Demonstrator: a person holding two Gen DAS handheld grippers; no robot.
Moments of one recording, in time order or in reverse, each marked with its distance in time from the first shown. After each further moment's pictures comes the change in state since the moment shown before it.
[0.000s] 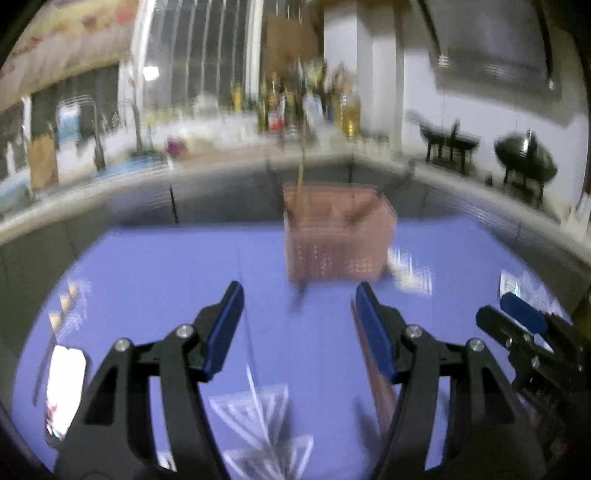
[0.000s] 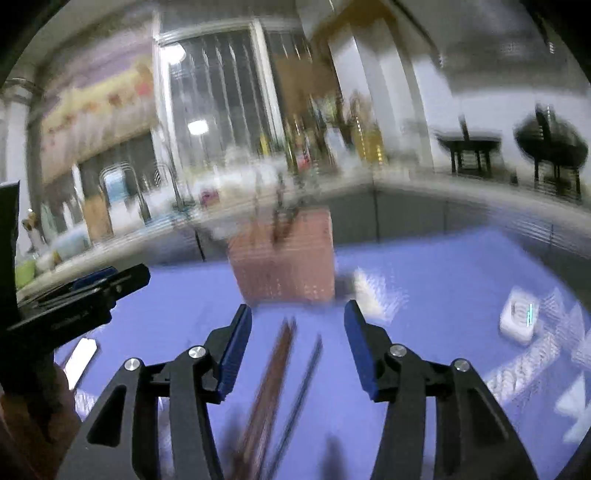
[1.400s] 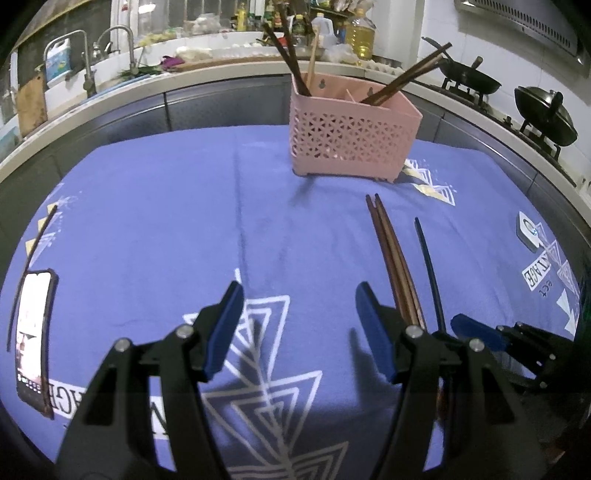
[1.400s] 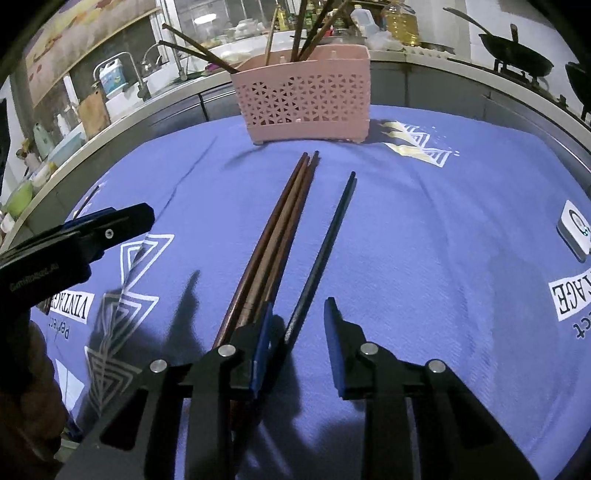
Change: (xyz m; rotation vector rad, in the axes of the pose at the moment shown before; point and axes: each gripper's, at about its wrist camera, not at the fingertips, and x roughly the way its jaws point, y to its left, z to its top) left arm 0.044 0.008 -0.049 -0.043 0.259 -0.008; right arm 0.057 0.020 -0.058 -0.105 0.402 0.033
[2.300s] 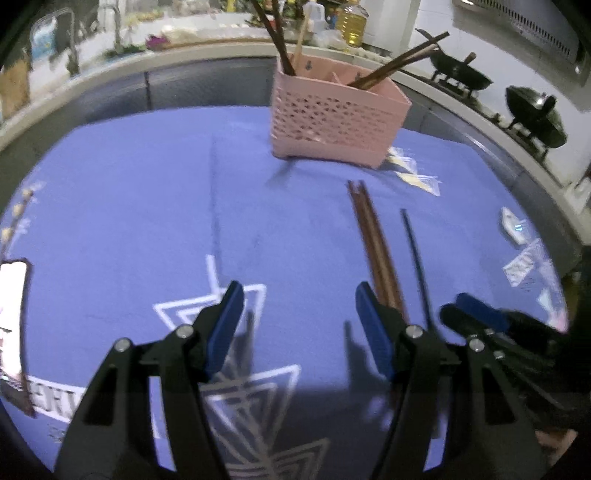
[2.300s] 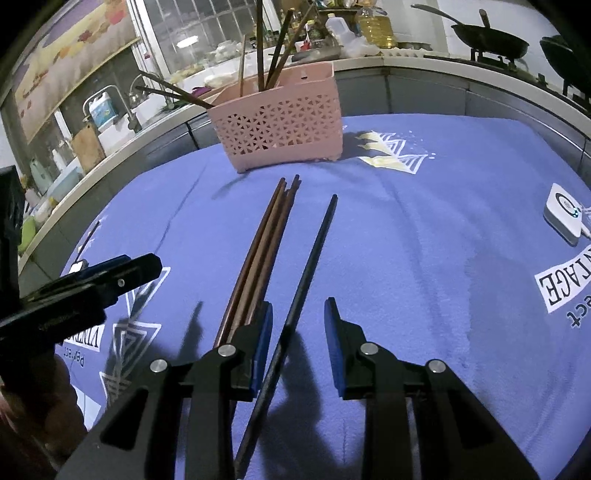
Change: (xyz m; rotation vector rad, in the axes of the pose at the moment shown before) left arm 0.012 0.004 0.001 -0.039 0.079 -0.137; right arm -0.014 -0.022 0.006 0.106 -0.047 0.028
